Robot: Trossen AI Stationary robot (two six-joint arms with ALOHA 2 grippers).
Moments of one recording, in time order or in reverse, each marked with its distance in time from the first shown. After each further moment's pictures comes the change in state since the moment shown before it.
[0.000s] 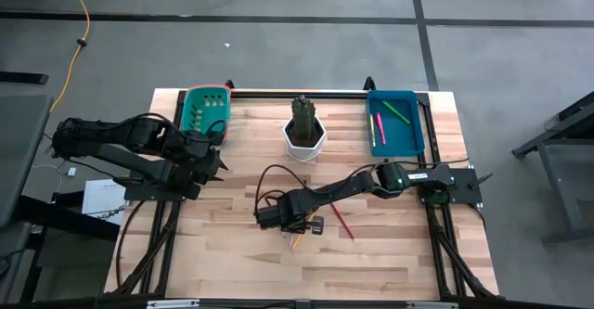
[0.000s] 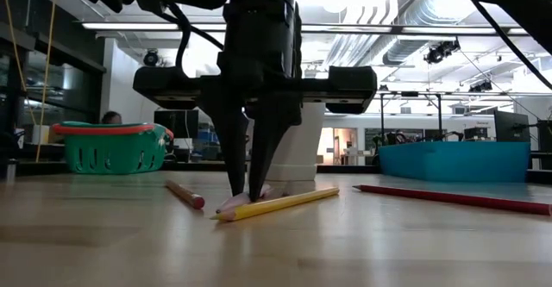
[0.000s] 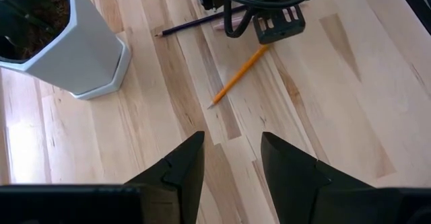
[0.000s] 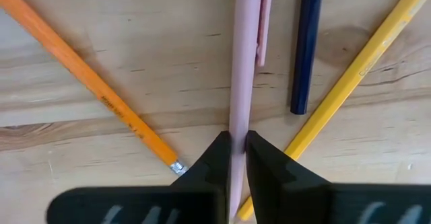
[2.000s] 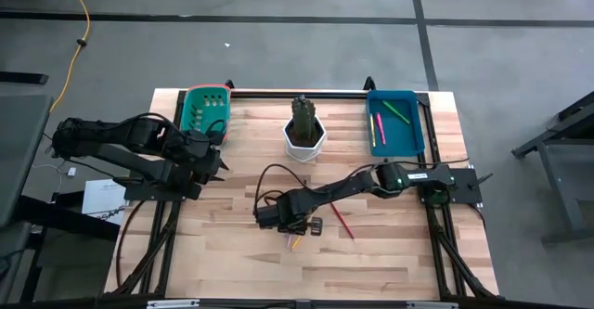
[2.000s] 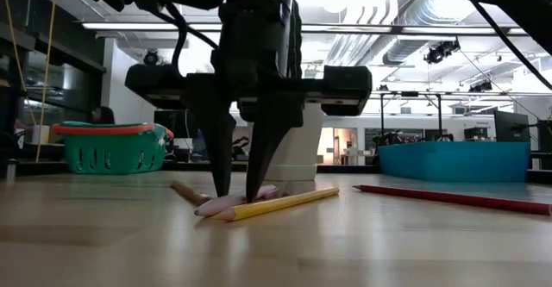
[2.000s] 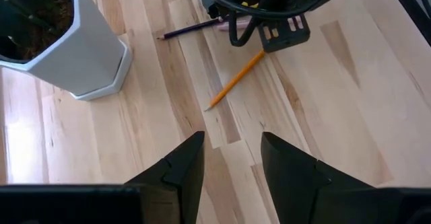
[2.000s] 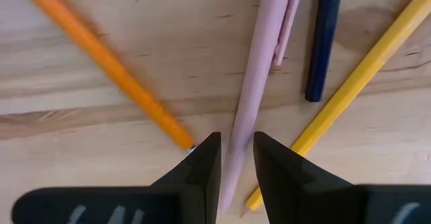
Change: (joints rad) left arm 0.000 0.000 0.000 0.014 0.000 -0.023; right arm 0.000 0.002 0.000 0.033 -0.047 0.008
